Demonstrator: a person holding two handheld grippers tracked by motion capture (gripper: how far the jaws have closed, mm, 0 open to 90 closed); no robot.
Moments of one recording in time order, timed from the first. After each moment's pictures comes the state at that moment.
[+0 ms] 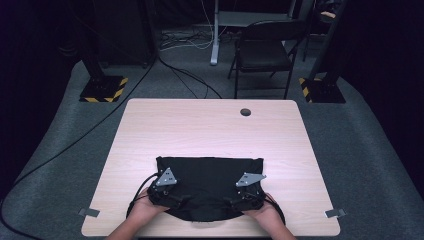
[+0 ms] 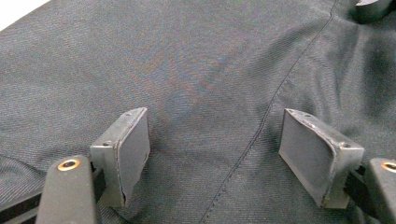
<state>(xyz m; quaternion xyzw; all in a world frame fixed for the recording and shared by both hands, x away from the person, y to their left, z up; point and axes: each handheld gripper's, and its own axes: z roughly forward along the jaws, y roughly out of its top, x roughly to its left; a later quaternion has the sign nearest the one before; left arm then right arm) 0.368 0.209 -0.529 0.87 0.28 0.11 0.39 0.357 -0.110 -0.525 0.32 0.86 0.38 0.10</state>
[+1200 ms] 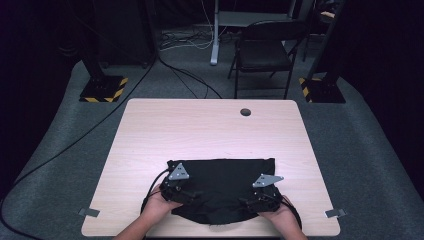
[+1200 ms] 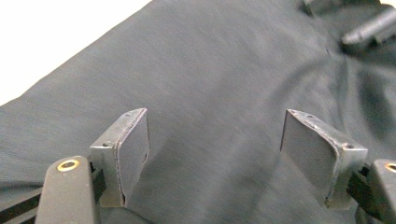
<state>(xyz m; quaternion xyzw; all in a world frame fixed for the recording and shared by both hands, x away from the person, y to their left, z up) 0.381 0.179 -0.509 0.85 0.29 0.08 0.42 0.349 -0.155 -0.522 0.35 0.86 0.36 0.11</state>
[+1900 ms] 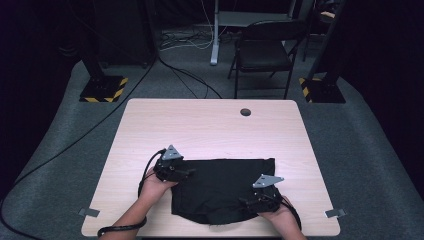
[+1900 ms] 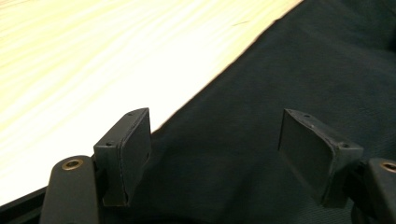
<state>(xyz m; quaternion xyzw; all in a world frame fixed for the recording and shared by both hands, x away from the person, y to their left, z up) 0.429 0.201 -0.499 0.83 0.34 0.14 0.41 0.348 -0.155 -0.523 0.35 0.85 0.37 0.12</state>
